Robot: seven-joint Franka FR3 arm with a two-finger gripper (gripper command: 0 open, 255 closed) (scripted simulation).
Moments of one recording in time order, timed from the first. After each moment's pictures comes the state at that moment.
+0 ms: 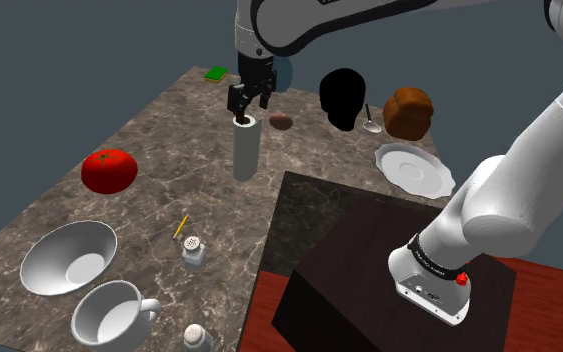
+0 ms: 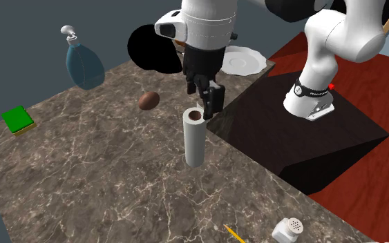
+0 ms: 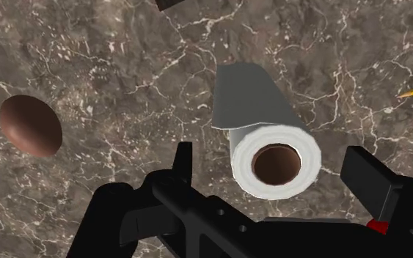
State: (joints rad) arm 0.09 0.02 0.21 -1.99 -0.06 2.04 0.19
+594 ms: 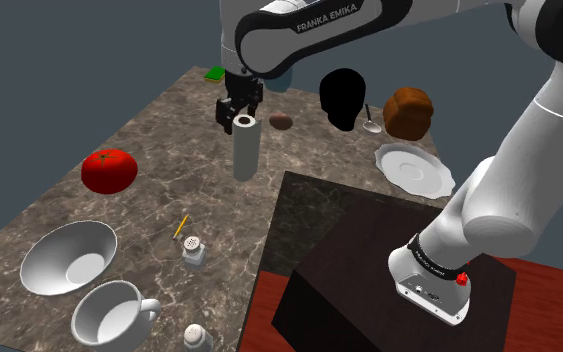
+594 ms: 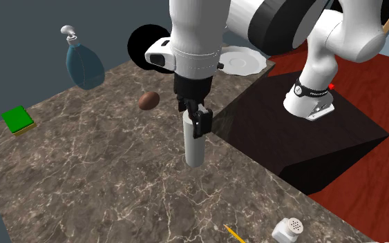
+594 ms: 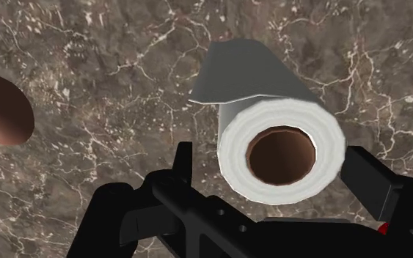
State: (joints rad) arm 0.10 0.14 0.22 -1.95 -0.11 2.13 0.22
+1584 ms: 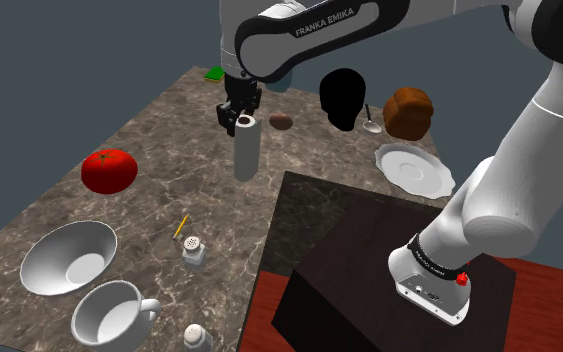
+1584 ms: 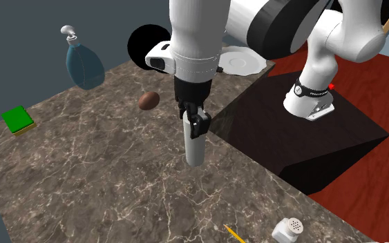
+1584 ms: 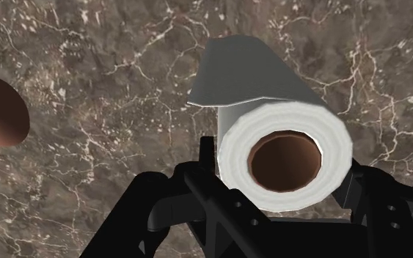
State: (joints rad) arm 0.10 0.15 0.21 -1.96 -0.11 2.15 0.23
